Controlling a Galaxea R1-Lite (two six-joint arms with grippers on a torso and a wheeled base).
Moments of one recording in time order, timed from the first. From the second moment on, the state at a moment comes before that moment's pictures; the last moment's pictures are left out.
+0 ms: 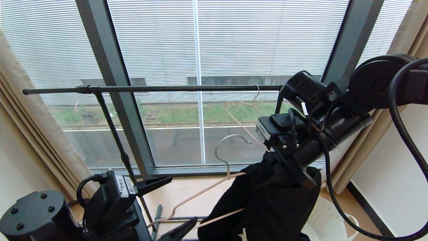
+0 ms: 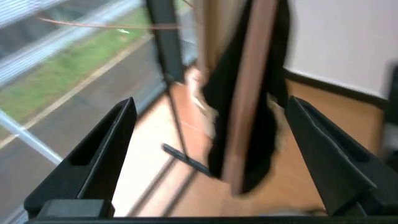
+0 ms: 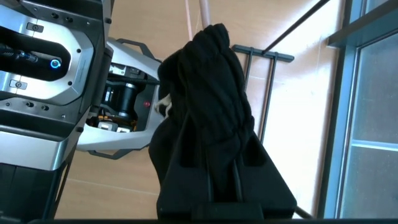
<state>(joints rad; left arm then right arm) -0.59 1.70 -0.03 -1.56 -0.32 0.17 0.56 1.93 -1.71 0.97 0.65 -1.06</state>
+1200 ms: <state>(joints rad) -0.39 1.67 -0.20 -1.56 -0.45 -0.45 0.41 1.89 -1.76 0.96 0.65 -0.92</state>
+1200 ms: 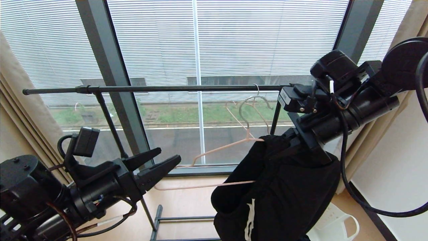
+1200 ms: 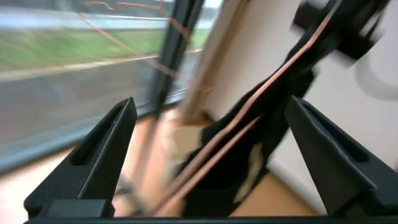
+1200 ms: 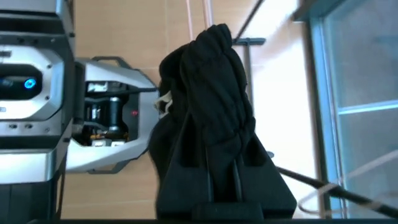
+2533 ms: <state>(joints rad) -0.41 1.91 -0.25 -1.45 -0.55 -0.50 0.42 1.79 -1.83 0.96 0.74 -0.62</state>
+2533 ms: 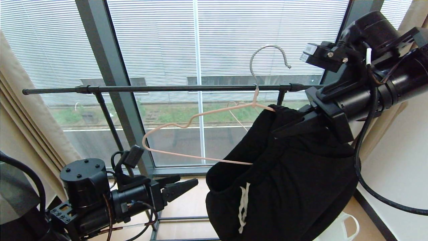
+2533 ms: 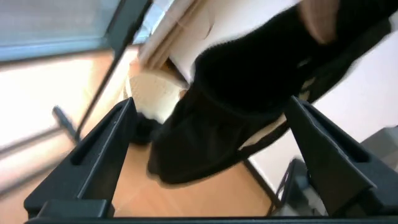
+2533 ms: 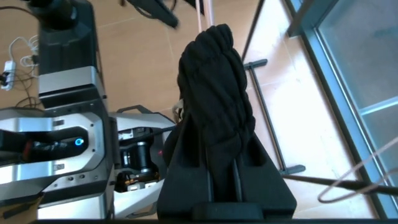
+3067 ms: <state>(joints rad) -0.48 1.91 -0.29 -1.36 -0.42 -0.45 0.44 1.76 -1.71 0.81 0.75 -0.62</state>
